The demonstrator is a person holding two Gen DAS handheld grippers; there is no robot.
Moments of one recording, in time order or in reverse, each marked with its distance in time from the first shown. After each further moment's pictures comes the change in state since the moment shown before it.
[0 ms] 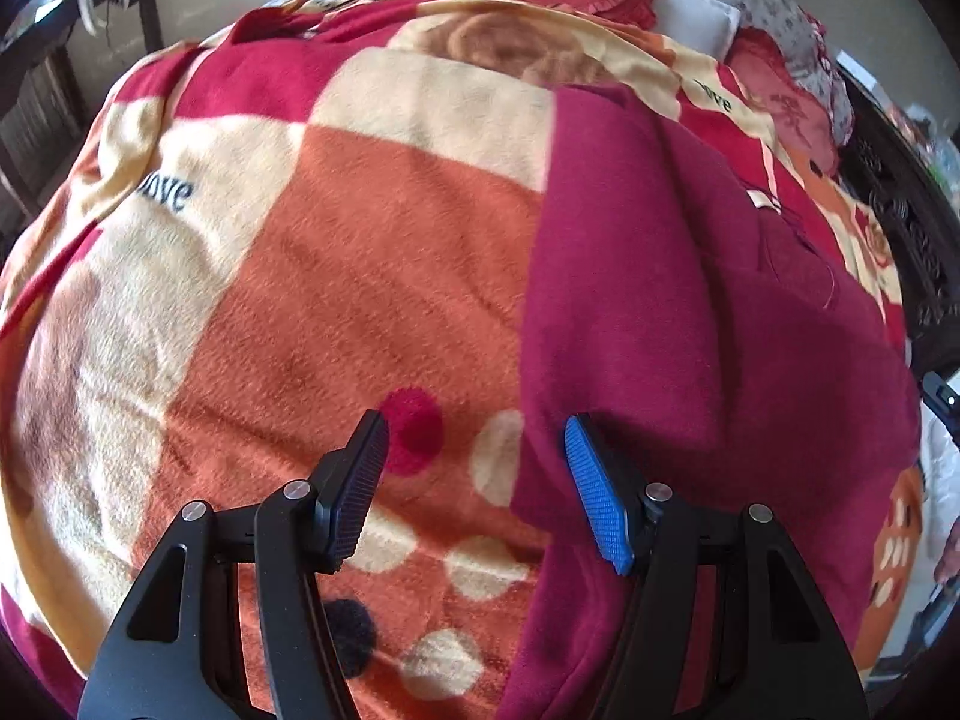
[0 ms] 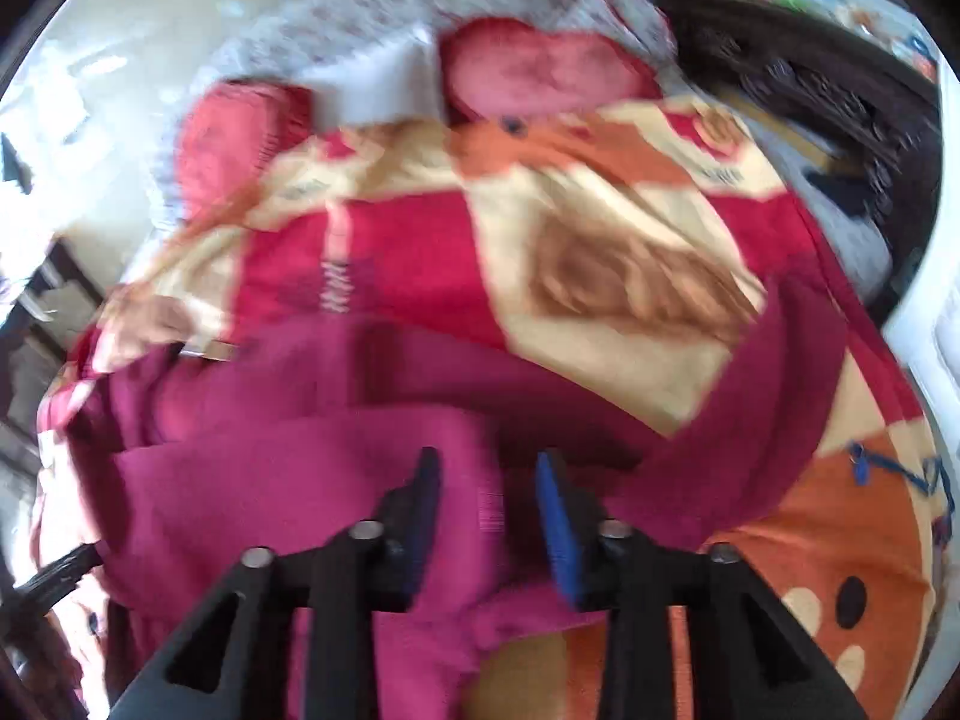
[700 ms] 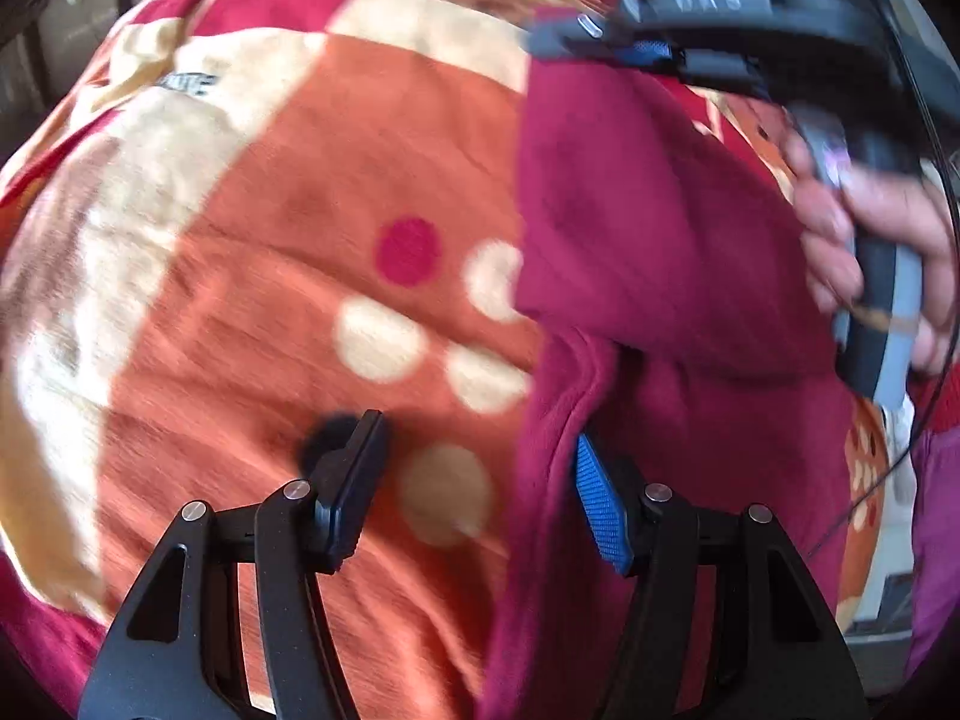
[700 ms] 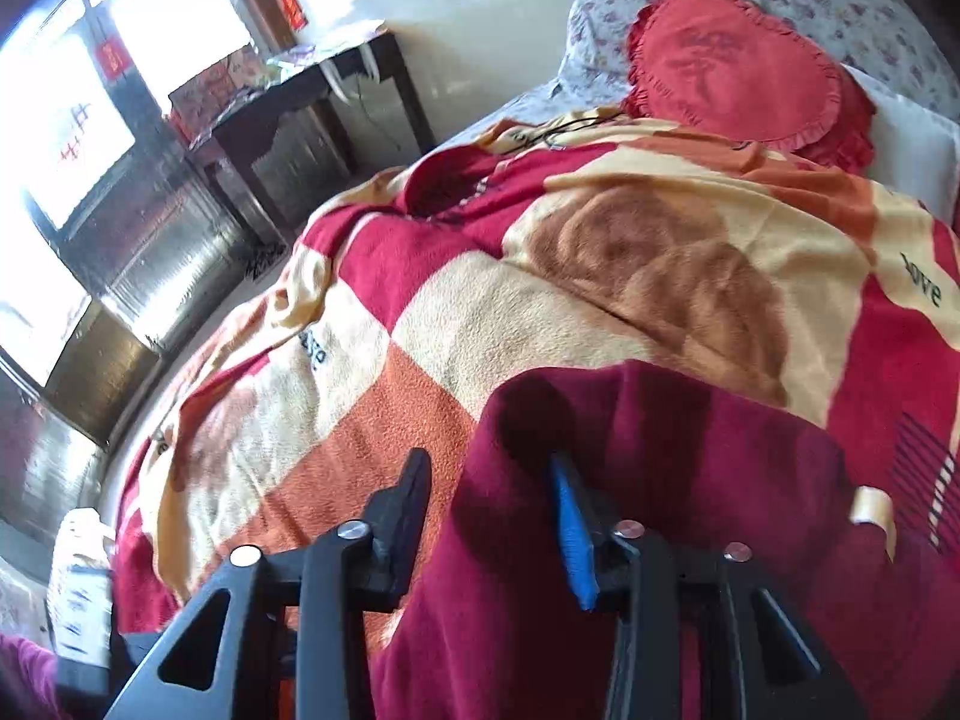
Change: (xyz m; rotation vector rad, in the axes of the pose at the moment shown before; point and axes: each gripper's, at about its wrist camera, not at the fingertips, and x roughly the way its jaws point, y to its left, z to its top) left arm -0.024 0.008 -0.066 0.010 0.048 -0.129; right arm 0.095 0.341 0.004 -0.631 0.177 0.526
